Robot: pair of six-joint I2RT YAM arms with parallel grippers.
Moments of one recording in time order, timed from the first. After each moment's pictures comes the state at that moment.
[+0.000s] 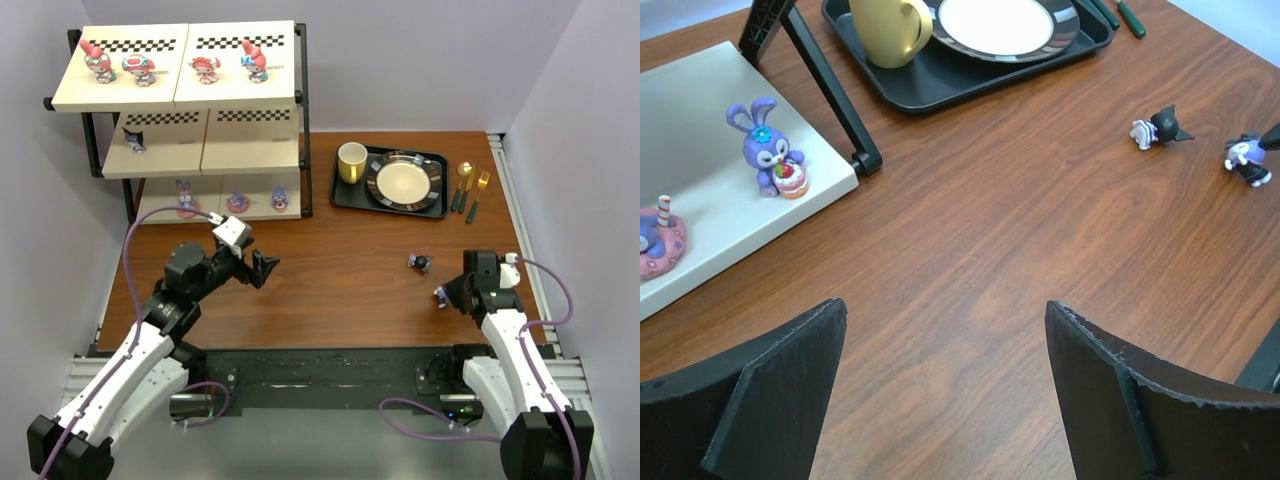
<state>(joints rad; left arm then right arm) -0.43 0.64 0.47 -0.05 0.27 -0.04 0.02 0.77 0.45 -0.67 0.23 1.05</state>
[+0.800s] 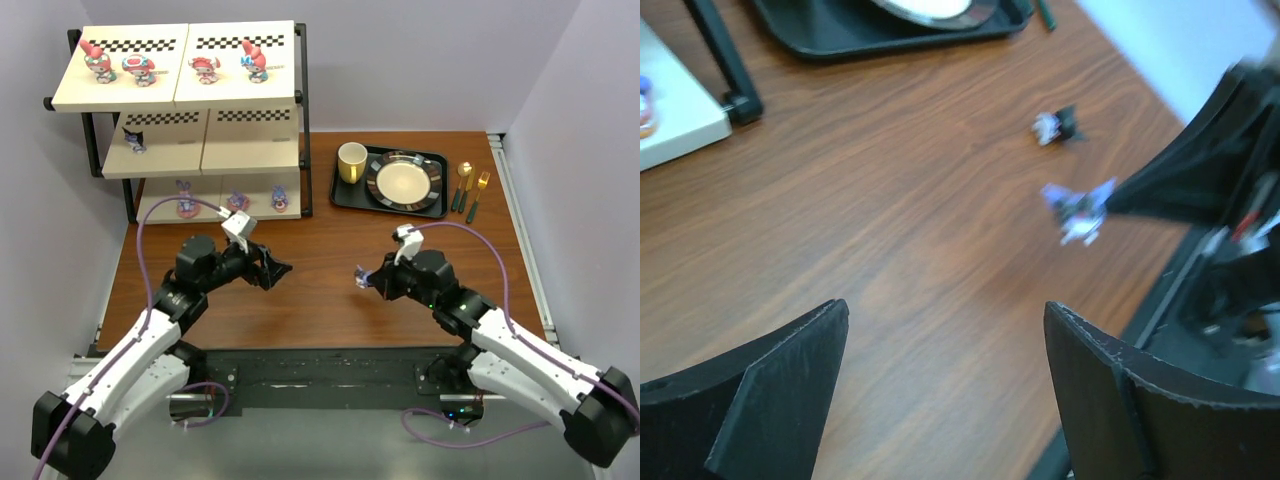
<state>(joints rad) -0.43 0.76 0.48 -0.01 0.42 -0.27 0.69 0.80 0.45 -0.14 -0.03 0.43</state>
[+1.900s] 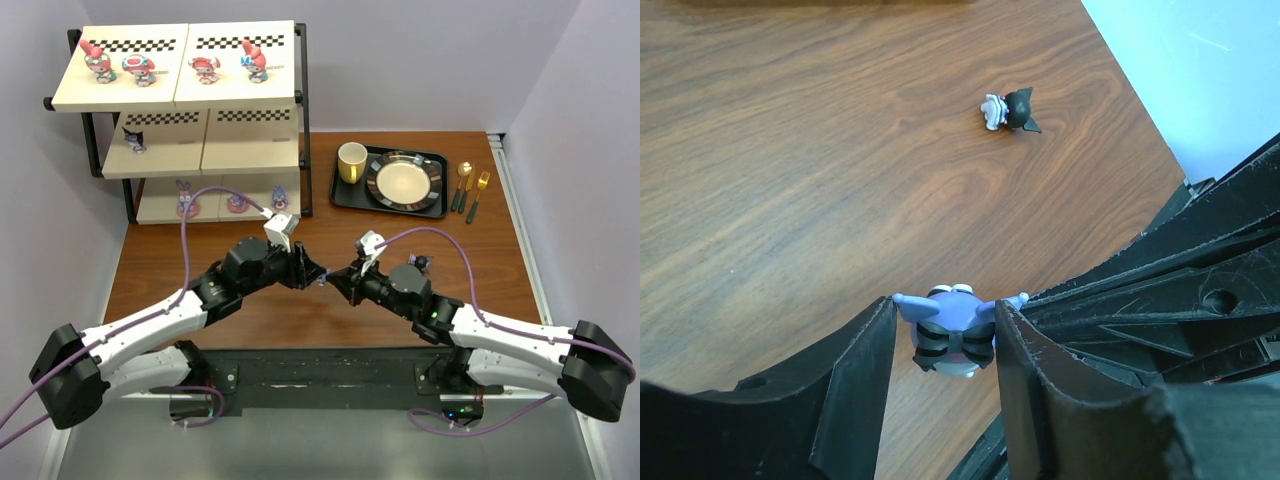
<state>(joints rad) -0.82 1.03 0.59 0.10 0.07 -0.55 1.00 1.00 0.43 0.40 0.06 0.29</state>
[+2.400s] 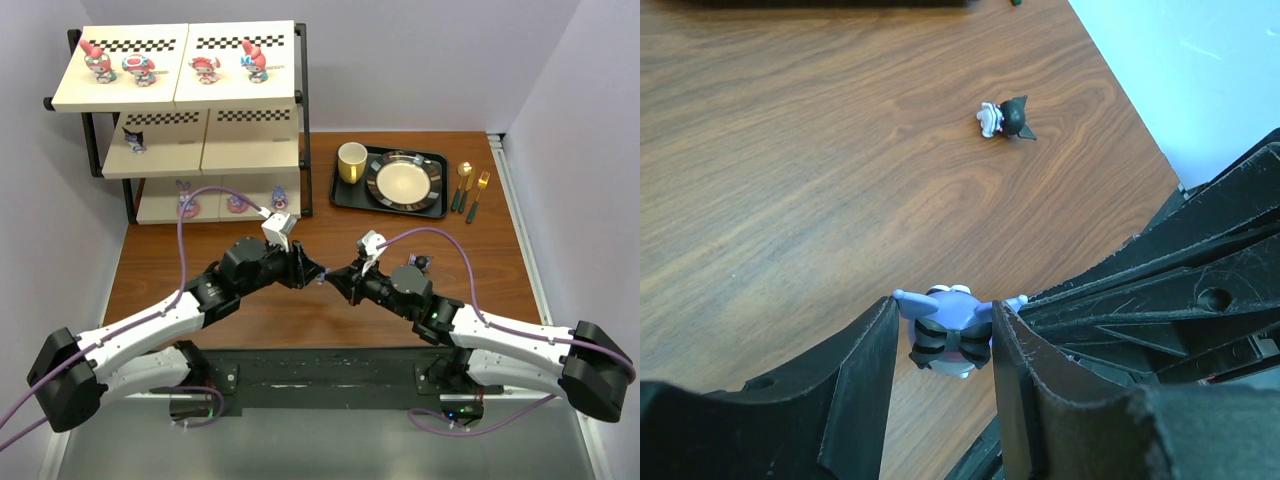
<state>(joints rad) -0.82 1.01 0.60 0.08 0.07 -0.55 1.00 0.99 0.42 0.43 0.06 0.30</state>
